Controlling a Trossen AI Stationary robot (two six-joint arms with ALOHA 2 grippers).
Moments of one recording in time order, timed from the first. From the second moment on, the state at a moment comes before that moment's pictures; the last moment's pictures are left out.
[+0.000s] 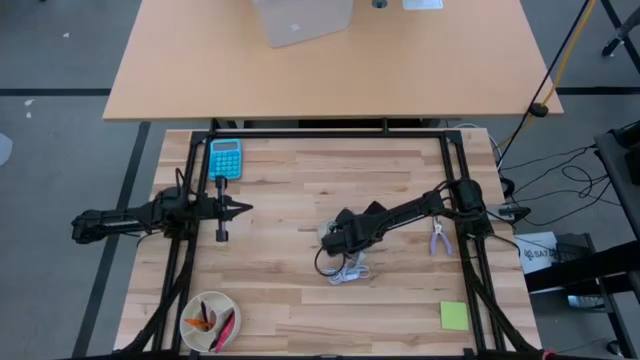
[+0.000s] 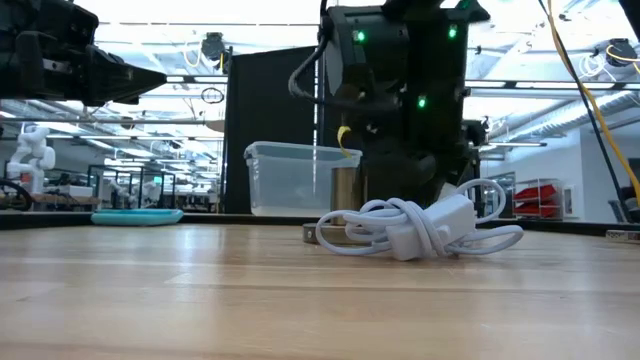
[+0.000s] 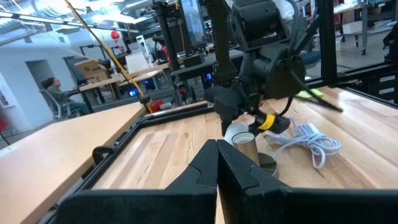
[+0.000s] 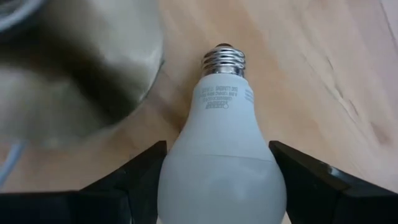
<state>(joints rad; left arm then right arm) 0.12 0.03 0.01 0.06 0.10 0.27 0.19 2.04 1.45 -1.11 0.40 0.92</state>
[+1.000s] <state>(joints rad) 0.12 0.14 0.01 0.05 -0.08 0.06 0.11 2.00 1.99 -1.48 0.30 0.23</state>
